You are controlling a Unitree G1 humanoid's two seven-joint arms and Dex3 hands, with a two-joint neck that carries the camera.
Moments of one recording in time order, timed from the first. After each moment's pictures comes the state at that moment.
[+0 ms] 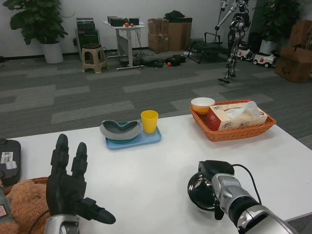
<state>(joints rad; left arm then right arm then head) -0.38 0.20 -0.45 0.66 -0.85 -1.02 0.03 -0.81 -0.28 0.30 1.18 -0.84 0.08 -0.16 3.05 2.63</state>
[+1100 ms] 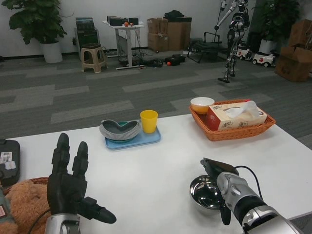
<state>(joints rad) -0.39 0.20 -0.45 0.66 -0.86 -1.02 0.03 -0.79 -0.30 0.16 1.15 -0.79 0.01 -0.05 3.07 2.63</state>
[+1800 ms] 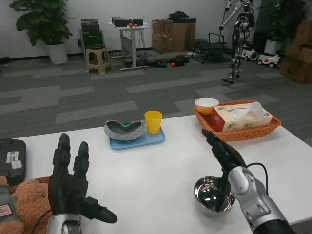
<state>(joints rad) -0.39 0.20 -0.44 0.66 -0.86 -1.02 0.03 -0.47 -0.34 -0.03 0.44 -0.45 -0.08 -0.03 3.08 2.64</state>
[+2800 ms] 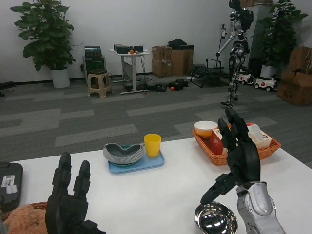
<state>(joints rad) -0.39 0.21 -0.44 0.62 -0.86 -1.02 0.03 -0.52 -0.41 0.15 0.47 0.54 -0.67 -0.09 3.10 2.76</state>
